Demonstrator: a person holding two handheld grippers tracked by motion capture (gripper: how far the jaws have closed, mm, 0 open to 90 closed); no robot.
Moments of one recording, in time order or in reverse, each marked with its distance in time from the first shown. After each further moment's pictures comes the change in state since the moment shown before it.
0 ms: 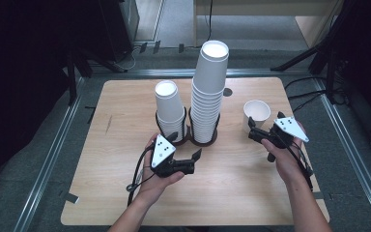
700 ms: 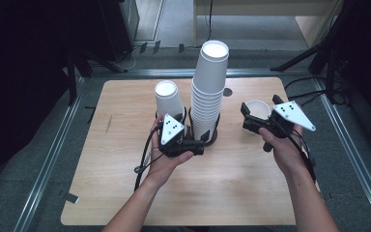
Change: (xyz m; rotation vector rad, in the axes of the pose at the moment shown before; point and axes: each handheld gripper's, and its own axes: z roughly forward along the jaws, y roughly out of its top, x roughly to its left) left arm 0.006 0.040 0.035 -0.032 0.027 -0.010; right arm 0.038 0.076 -0.021 -0.097 0.116 -0.001
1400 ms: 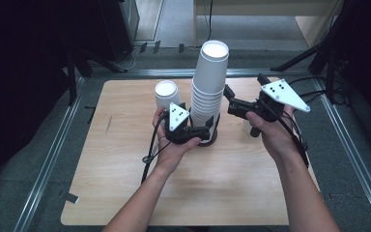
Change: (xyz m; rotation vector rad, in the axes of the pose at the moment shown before) left arm 0.005 0.011 0.032 -0.030 0.078 -0.036; right arm 0.044 0.062 0.011 -0.073 0.120 -0.001
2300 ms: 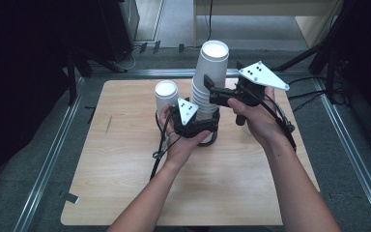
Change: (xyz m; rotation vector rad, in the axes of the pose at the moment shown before) left arm -0.011 0.002 0.028 -0.034 0.093 0.005; right arm 0.026 0.021 0.036 0.042 0.109 -0.024
